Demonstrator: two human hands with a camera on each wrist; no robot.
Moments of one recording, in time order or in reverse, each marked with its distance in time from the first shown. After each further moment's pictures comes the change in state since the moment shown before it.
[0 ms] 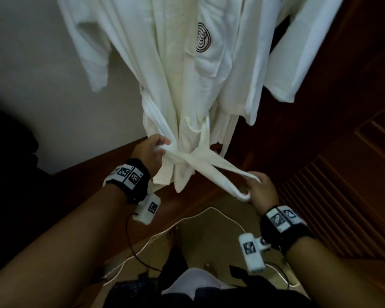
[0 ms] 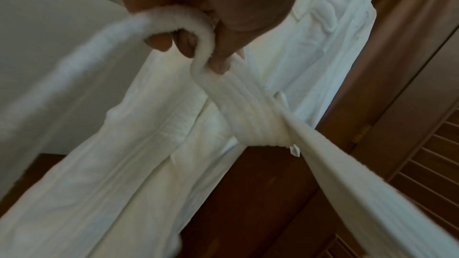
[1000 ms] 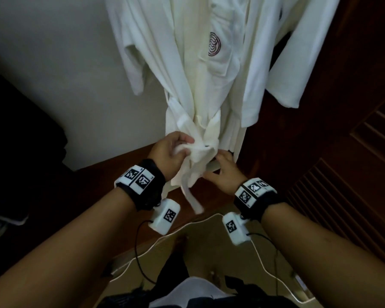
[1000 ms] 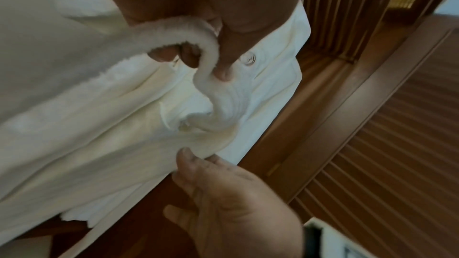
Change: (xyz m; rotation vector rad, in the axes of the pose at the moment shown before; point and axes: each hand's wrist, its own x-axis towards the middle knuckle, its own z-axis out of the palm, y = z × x) left_hand -0.091 0.065 -0.009 -0.287 -0.013 0.217; right_hand -0.024 -0.036 0.047 -0.399 -0.421 -0.490
